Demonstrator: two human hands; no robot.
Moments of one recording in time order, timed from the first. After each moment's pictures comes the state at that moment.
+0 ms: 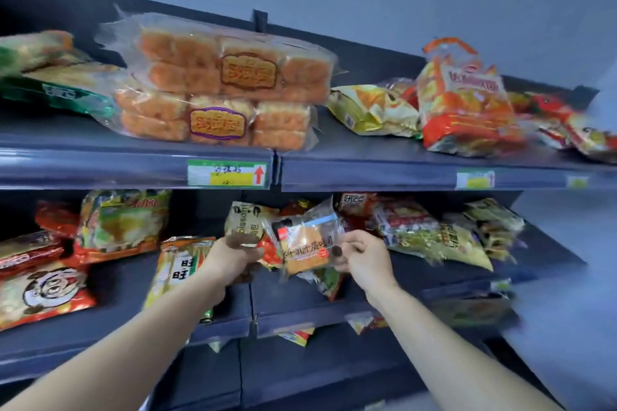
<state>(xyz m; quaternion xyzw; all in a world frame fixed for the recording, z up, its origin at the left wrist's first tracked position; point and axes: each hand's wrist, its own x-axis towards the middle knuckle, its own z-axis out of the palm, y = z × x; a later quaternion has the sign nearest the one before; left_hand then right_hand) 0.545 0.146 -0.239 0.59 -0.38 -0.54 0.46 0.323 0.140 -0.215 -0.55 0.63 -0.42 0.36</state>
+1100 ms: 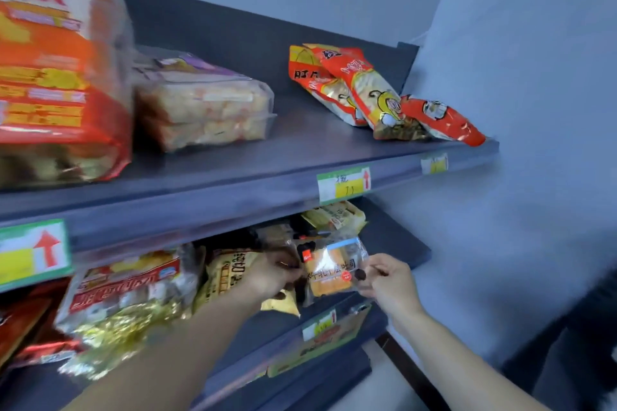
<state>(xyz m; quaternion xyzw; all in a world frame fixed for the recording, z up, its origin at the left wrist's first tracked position) -0.048 -0.095 -0.267 0.51 -0.58 -0.58 0.26 -0.245 -0.020 -0.255 -0.38 0.74 -0.48 0.29</state>
